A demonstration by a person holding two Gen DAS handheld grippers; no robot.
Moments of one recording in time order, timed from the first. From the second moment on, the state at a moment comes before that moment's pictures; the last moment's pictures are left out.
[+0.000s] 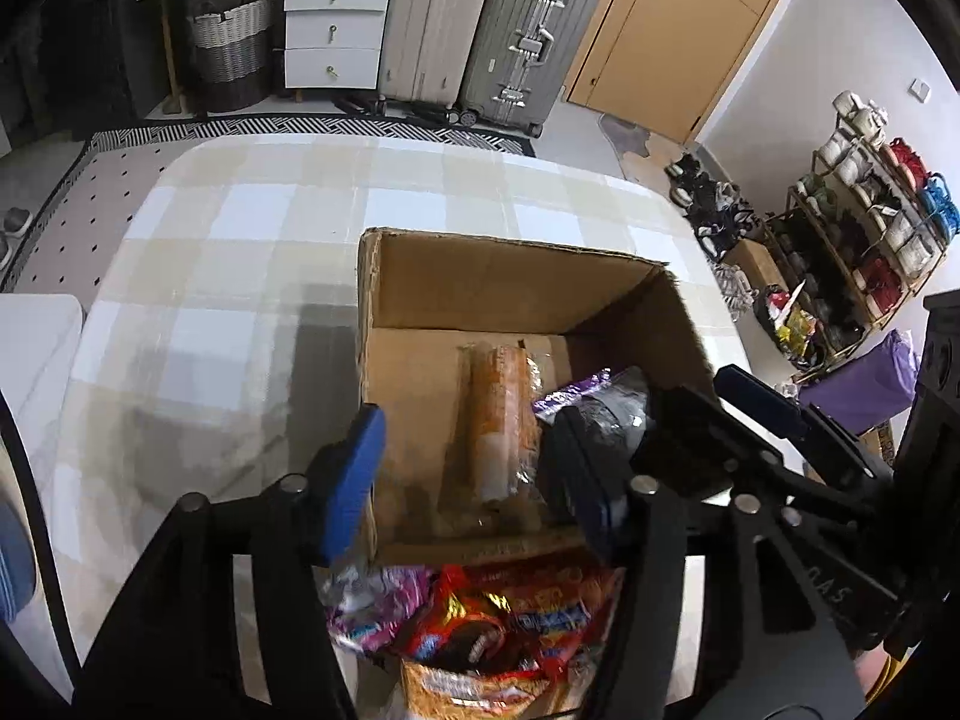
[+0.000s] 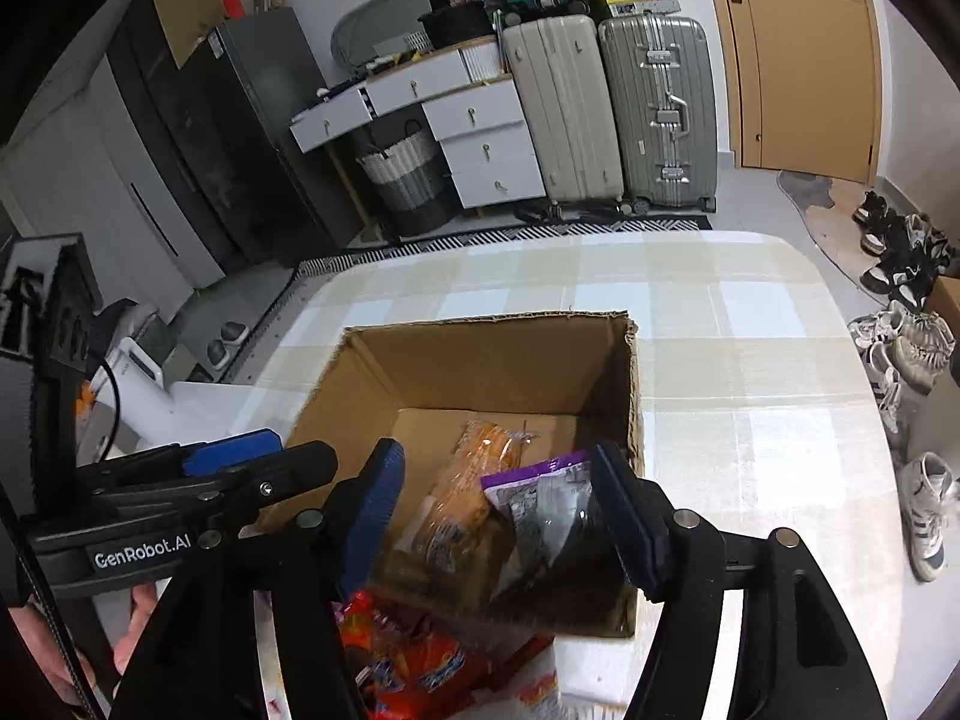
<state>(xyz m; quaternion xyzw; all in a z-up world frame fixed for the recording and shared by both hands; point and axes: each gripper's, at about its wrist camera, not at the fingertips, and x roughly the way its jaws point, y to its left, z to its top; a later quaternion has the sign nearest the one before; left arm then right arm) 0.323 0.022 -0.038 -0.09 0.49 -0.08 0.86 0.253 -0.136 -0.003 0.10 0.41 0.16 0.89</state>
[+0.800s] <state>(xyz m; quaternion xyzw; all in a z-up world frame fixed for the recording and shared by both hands) 0.059 0.015 0.065 0.01 0.32 -0.07 0.95 0.026 -0.155 0.058 0.09 0.27 0.18 0.94</state>
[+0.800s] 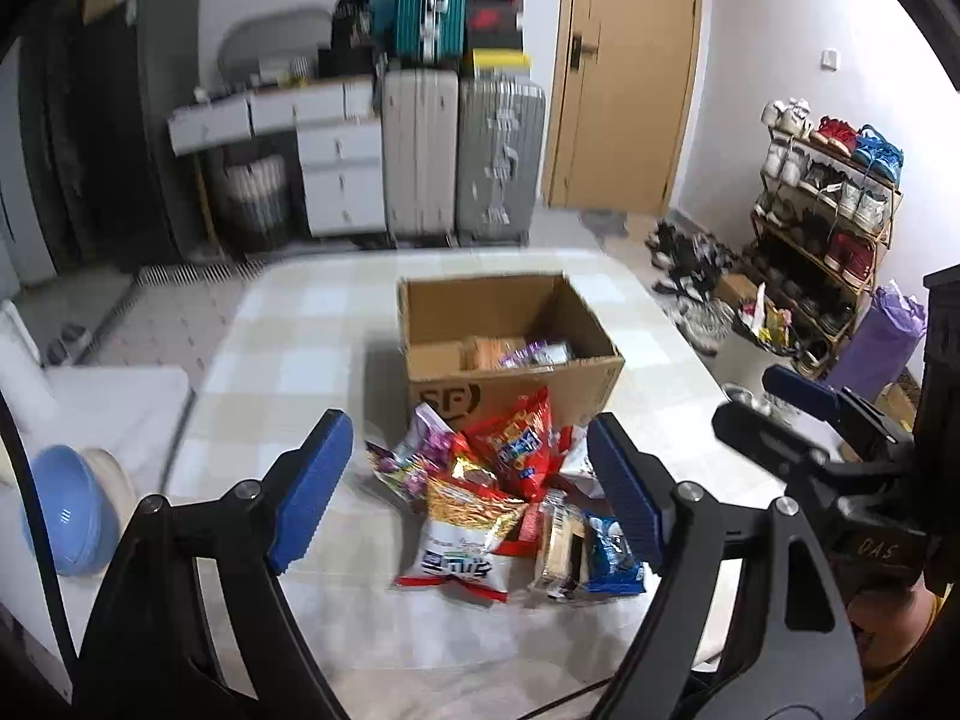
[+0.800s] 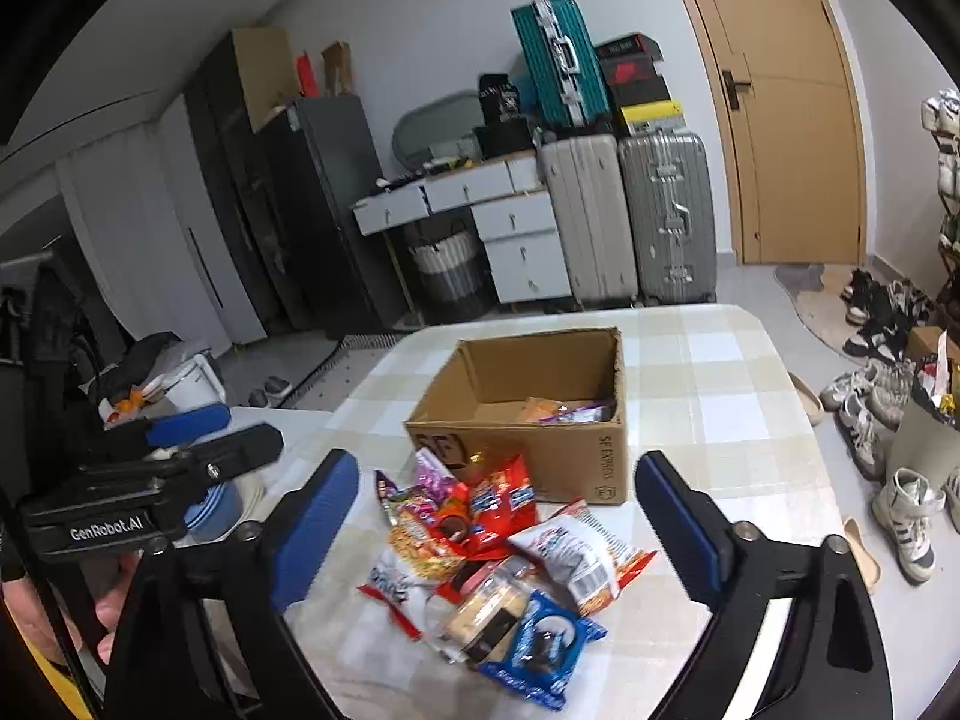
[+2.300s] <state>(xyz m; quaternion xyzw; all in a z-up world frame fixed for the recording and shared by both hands) 0.076 0.052 -0.042 0.01 0.35 -0.01 0.94 0.028 -0.165 -0.034 0.13 0.30 0.17 0.93</state>
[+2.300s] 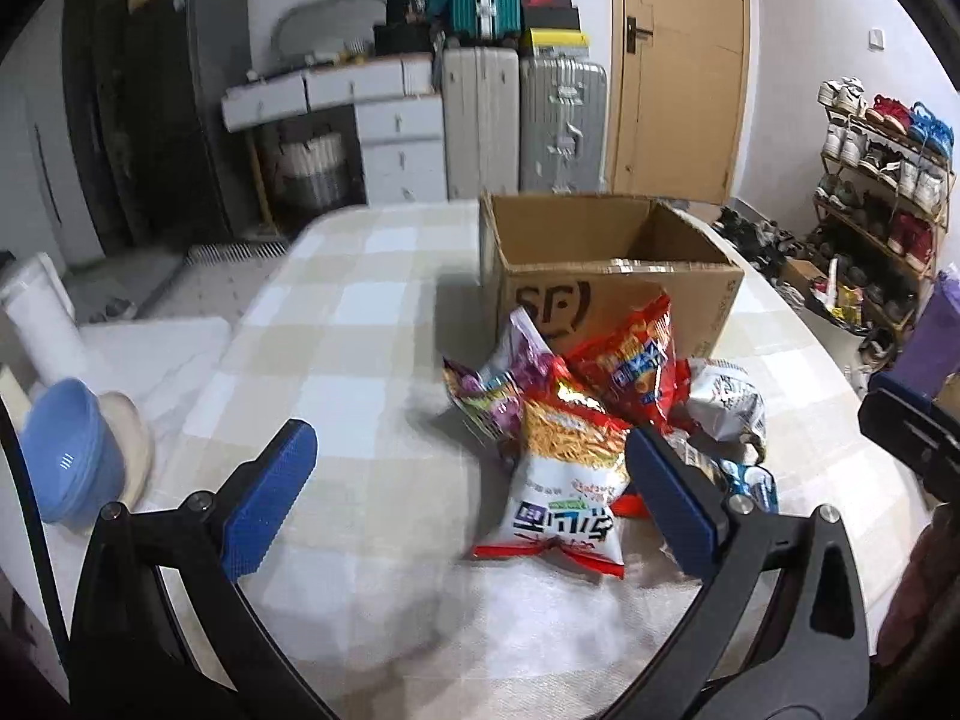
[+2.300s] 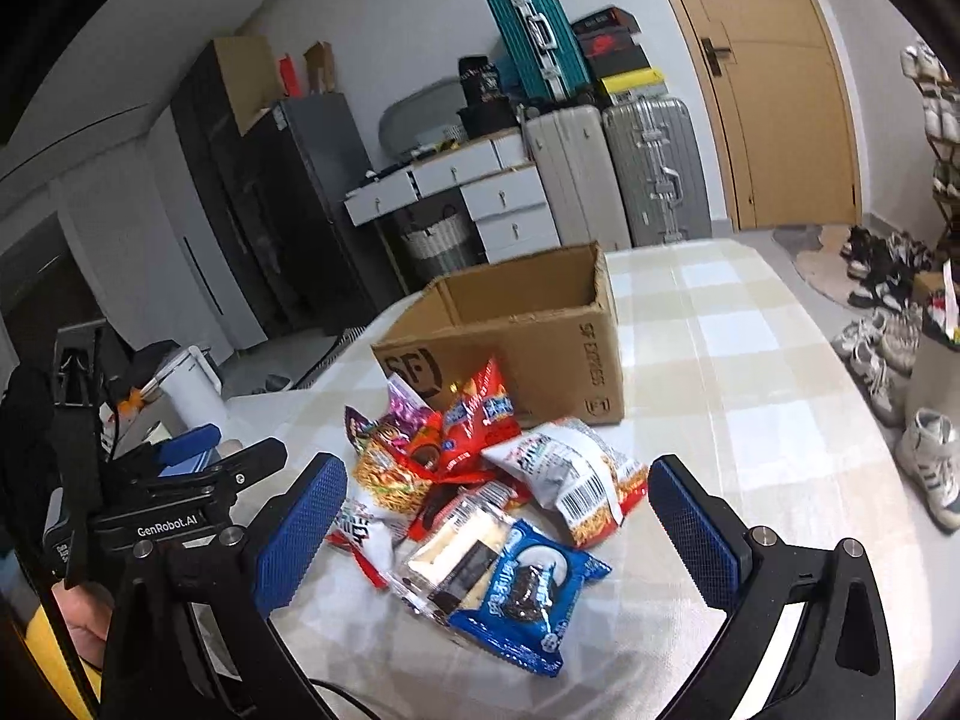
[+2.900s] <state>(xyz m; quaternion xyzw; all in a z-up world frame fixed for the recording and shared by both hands) 0.137 0.030 -0.103 0.00 0.44 -0.04 0.90 0.029 -0.166 -0.038 0.15 0.32 0.19 0.92</state>
